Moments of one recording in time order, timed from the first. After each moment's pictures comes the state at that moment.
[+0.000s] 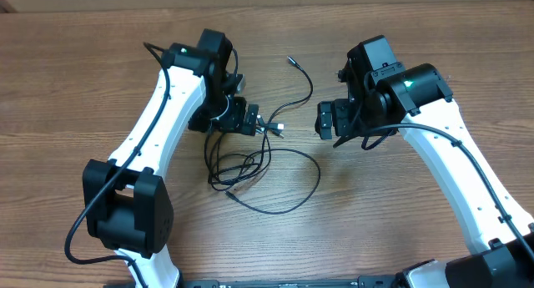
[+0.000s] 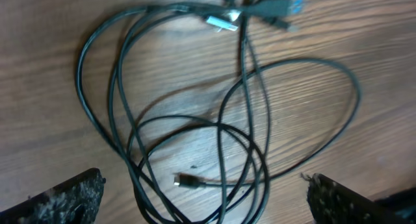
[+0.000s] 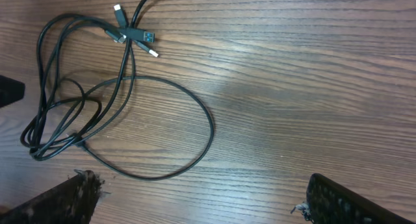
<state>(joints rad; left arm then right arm) -0.28 1.91 1.65 -1.29 0.22 -0.12 0.36 1.60 1.55 -1.25 -0.13 0.27</state>
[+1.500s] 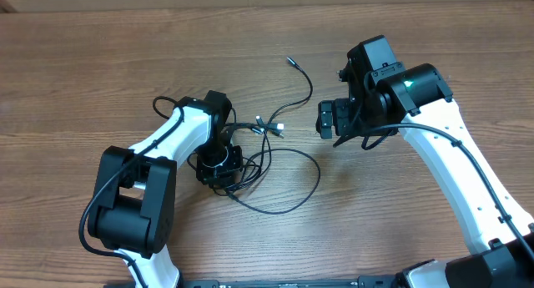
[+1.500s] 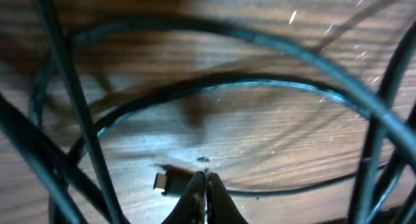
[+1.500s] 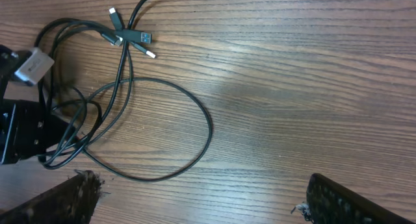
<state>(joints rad) -0.28 1.91 1.17 -1.05 0.32 -0.37 0.36 1.60 1.55 -1.25 -0.12 0.28</state>
